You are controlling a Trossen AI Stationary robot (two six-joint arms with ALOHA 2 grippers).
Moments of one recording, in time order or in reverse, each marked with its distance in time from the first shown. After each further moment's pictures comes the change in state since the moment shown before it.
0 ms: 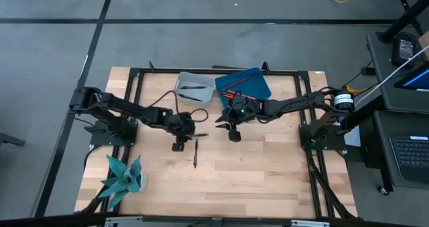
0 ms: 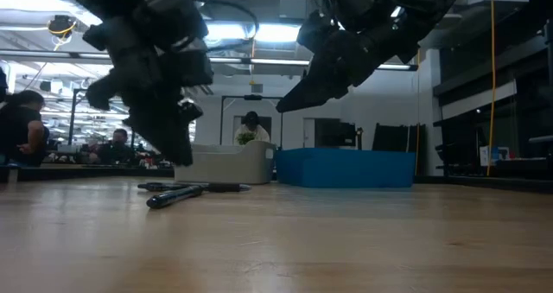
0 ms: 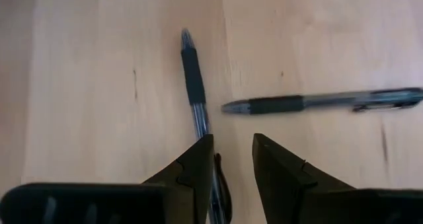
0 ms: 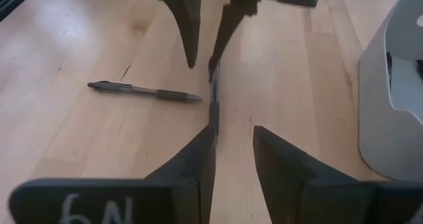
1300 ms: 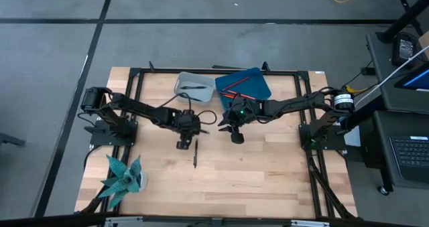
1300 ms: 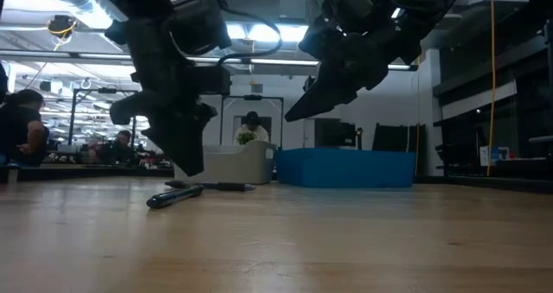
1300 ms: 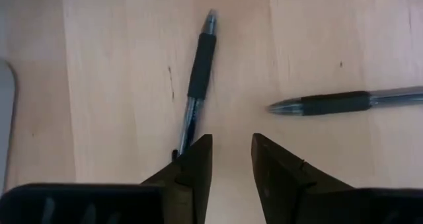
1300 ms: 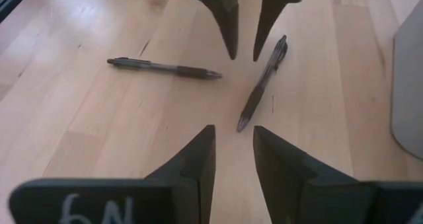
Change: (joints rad) left arm -0.003 0.141 0.151 -0.151 -0.136 0.069; right arm 0.003 0.000 0.000 -0.081 -0.053 -0.002
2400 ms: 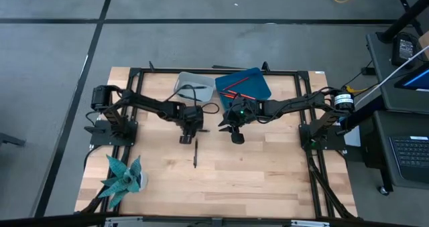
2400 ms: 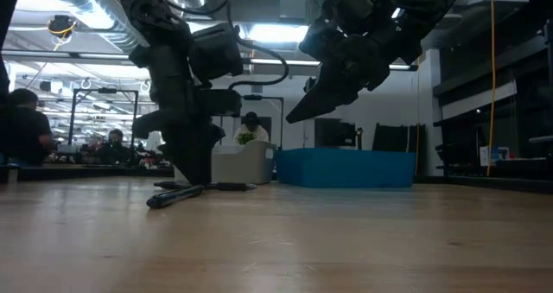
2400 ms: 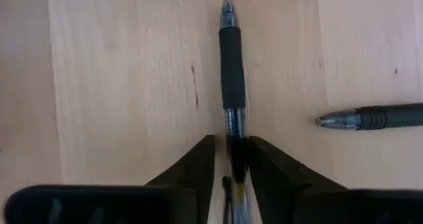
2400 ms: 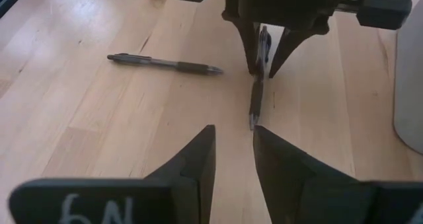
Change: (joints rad) left arm 0.136 0.141 0.010 0.051 0.147 0.066; right arm 0.000 0.000 0.000 -0.012 0.000 0.000
